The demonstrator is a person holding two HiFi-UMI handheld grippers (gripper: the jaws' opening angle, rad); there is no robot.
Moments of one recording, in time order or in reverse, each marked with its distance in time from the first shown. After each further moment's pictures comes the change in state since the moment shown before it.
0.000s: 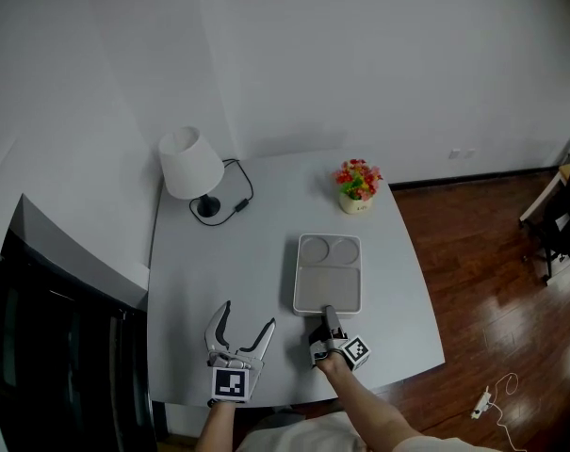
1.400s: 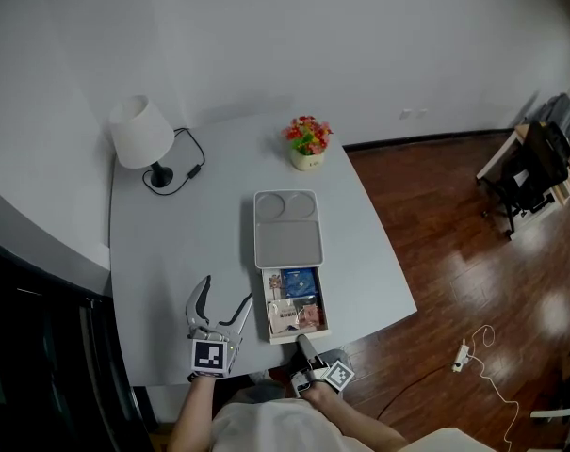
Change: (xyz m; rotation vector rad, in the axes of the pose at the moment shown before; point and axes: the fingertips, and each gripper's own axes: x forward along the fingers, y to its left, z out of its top) left arm -0.015 -0.044 -0.036 -0.061 -0.014 -0.152; right arm -0.202 -0.022 -0.063 0.014 0.040 -0.026
